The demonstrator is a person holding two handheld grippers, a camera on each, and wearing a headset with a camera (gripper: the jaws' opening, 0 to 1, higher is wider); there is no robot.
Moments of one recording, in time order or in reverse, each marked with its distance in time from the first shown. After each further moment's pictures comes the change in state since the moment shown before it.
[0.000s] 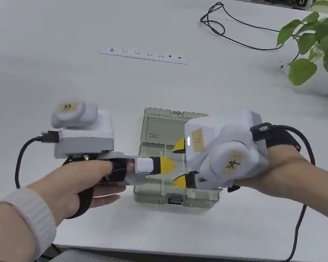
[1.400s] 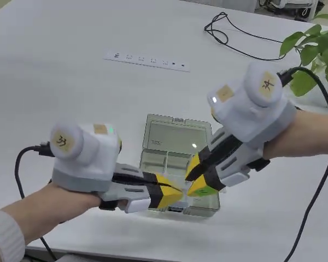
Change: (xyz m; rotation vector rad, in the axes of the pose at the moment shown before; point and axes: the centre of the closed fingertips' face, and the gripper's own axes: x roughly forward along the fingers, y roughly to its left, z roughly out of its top) left arm -0.014 -0.044 -0.033 0.754 0.089 -0.246; right arm -0.040 0.032 0.013 0.275 -0.078 0.500
